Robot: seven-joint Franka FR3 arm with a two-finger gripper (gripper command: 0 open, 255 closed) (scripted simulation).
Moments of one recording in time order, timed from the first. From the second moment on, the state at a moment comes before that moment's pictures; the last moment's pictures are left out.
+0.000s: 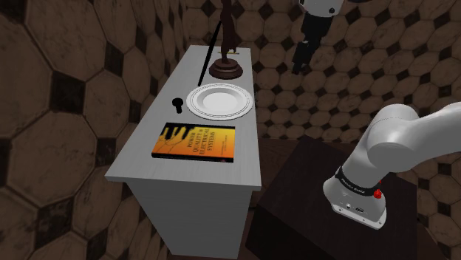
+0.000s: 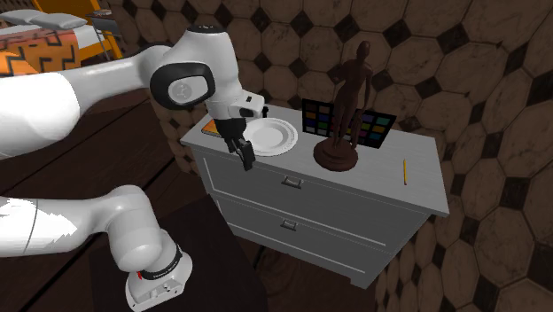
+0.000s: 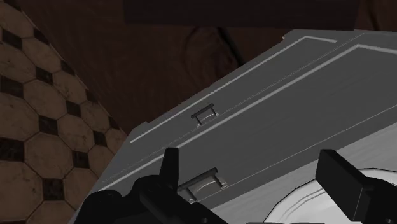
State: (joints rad) arm 0.00 -0.81 -0.04 -2.41 -0.08 1.66 -0.03
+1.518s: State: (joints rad) arm 0.11 -0.12 0.21 -1.91 0.00 1.80 0.24
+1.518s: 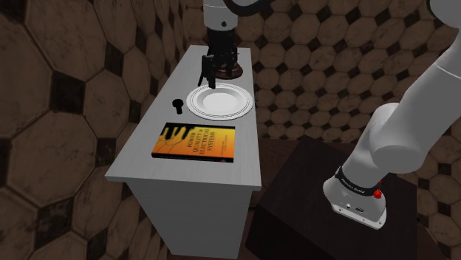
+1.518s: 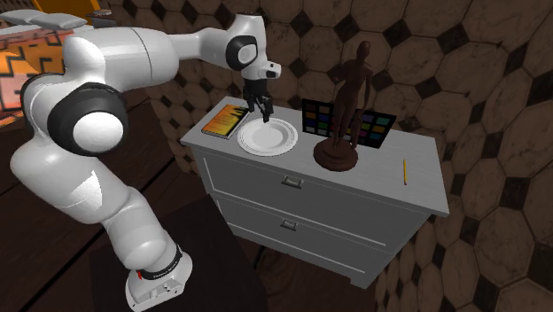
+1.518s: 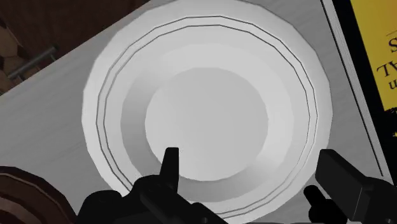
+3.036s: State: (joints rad) arm 0.21 0.32 0.28 -1.51 -0.09 1.81 0.38
